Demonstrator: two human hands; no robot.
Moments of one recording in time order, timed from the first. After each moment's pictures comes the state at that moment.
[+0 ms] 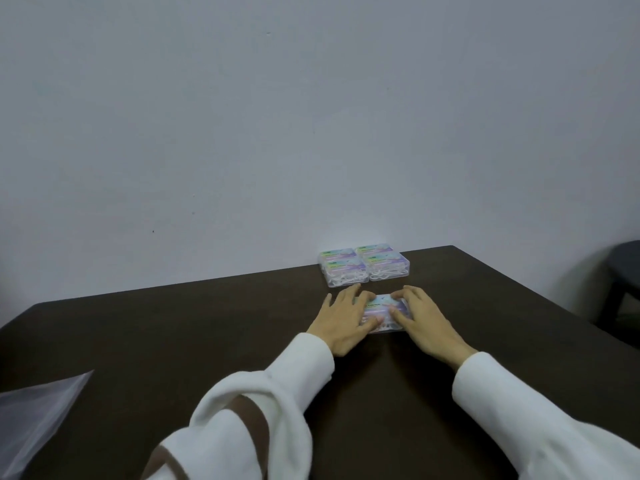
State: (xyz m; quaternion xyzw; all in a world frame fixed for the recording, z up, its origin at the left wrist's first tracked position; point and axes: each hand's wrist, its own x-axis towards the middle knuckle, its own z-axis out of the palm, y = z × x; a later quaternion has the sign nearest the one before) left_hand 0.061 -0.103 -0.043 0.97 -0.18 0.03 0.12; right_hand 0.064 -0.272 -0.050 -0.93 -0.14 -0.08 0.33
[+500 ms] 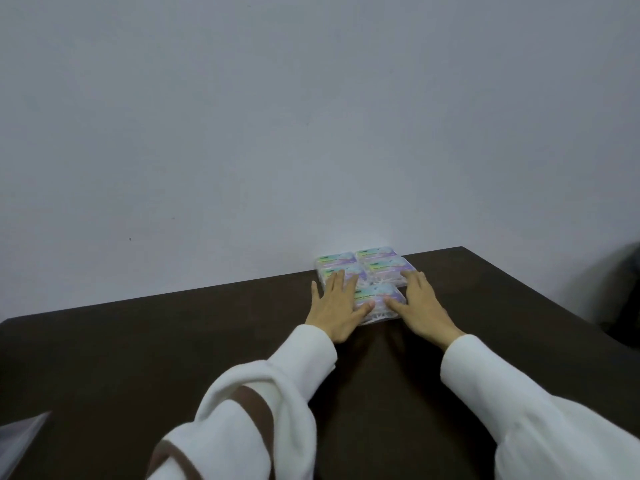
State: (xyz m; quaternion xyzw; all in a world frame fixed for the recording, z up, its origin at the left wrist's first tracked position) left_hand 0.125 -0.102 -0.036 0.99 -0.09 0.03 0.10; right_hand 0.143 -0.267 -0.049 -0.92 -0.08 -0.06 0.37
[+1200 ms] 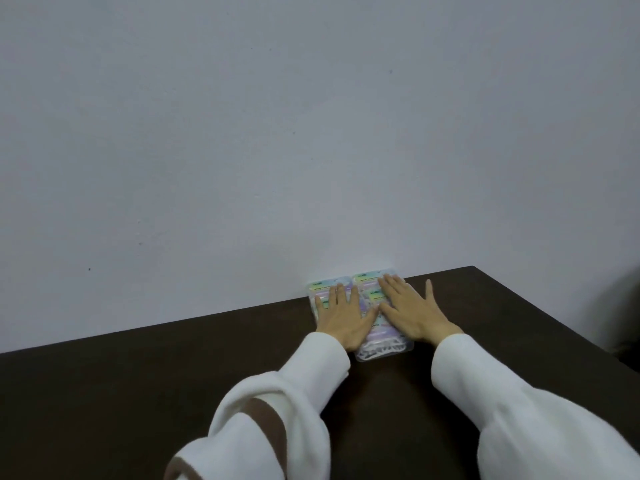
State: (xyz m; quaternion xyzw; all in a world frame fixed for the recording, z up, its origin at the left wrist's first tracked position) left_hand 0.208 -0.120 -0.034 0.99 -0.03 -0.05 0.10; right_hand 0.234 -0.262 -0.036 -0.98 -0.16 0.01 0.09
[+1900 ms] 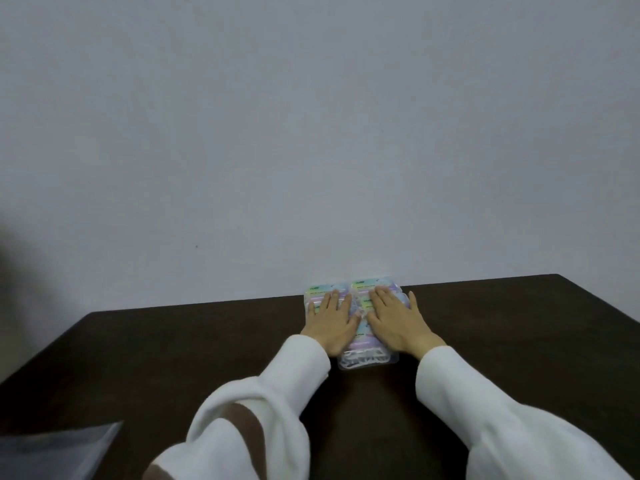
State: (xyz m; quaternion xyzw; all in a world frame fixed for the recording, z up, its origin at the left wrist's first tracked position) left_hand 0.151 0.008 -0.035 1.00 0.01 -0.06 0.07; right_hand 0.186 -0.129 -0.037 -0.96 -0.25 0.02 0.07
